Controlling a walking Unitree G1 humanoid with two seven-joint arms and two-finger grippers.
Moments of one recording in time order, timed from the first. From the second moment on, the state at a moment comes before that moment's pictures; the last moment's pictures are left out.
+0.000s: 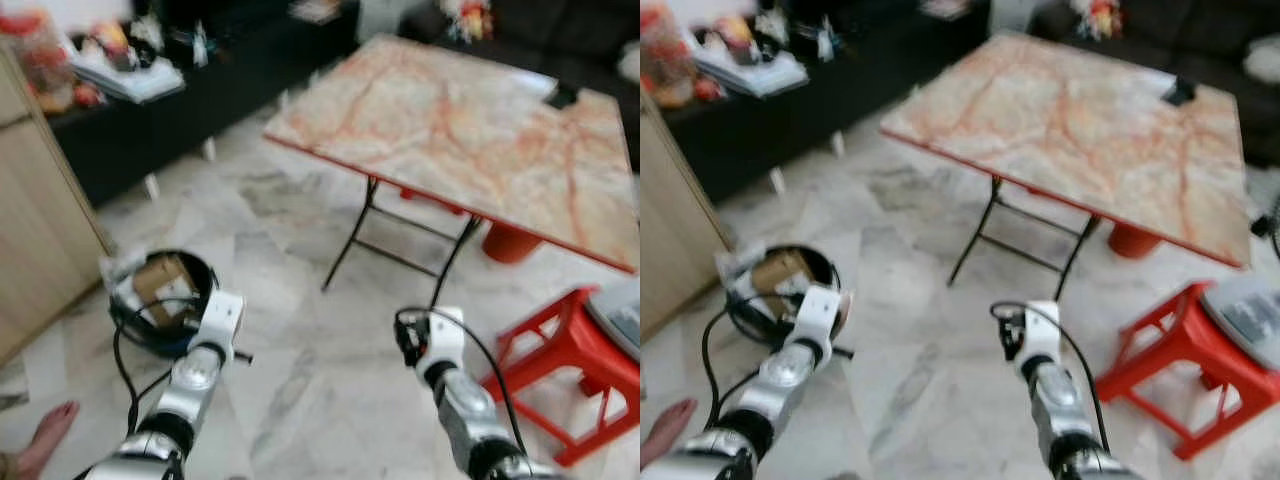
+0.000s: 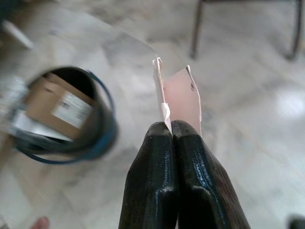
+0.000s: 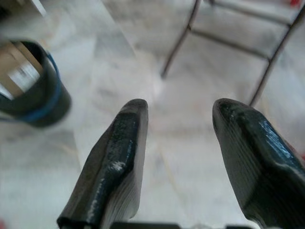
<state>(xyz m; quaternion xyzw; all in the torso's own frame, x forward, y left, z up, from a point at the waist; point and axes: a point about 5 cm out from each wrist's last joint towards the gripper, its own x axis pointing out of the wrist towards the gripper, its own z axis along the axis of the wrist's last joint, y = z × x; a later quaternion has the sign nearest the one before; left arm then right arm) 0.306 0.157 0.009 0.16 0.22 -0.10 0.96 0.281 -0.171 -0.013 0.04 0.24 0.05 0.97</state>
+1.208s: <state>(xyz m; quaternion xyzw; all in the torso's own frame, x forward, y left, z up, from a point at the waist) 0.219 0.168 -0.067 0.19 0.42 -0.09 0.89 0.211 -0.184 -0.068 0.02 0.40 0.01 0.92</state>
